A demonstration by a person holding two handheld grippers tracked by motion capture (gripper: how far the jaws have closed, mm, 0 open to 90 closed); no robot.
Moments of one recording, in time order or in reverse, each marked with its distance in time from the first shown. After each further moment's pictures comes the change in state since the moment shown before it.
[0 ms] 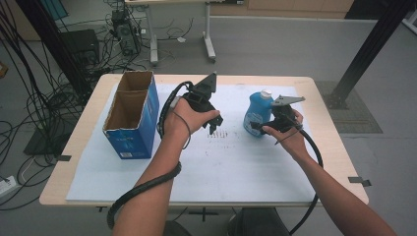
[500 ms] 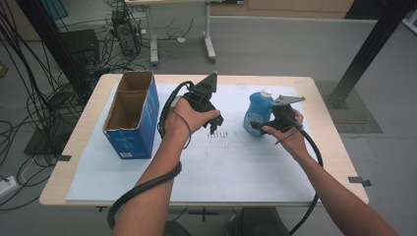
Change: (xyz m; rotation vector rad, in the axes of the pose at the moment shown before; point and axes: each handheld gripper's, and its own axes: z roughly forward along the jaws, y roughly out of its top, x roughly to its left) left arm -0.002 0.001 0.000 -0.001 -0.002 0.006; right arm -0.001 0.000 -0.001 0.000 -0.004 -0.004
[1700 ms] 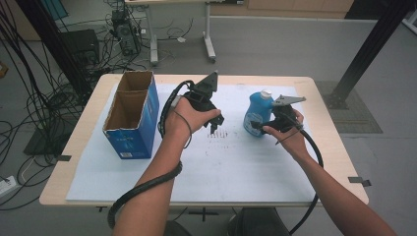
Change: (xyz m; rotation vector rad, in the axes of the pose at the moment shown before) left arm -0.001 0.000 -0.003 -0.003 0.002 0.001; right arm 0.000 -0.001 0.000 -0.011 -0.002 0.008
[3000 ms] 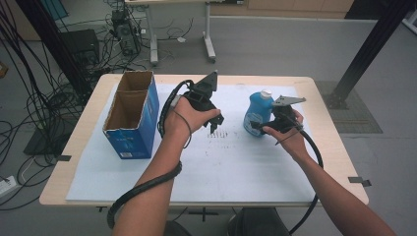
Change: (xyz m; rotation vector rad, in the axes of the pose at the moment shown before) left arm 0.000 -0.001 -0.001 -0.007 0.006 -0.004; right arm 0.001 -0.001 0.000 -0.010 0.000 0.000
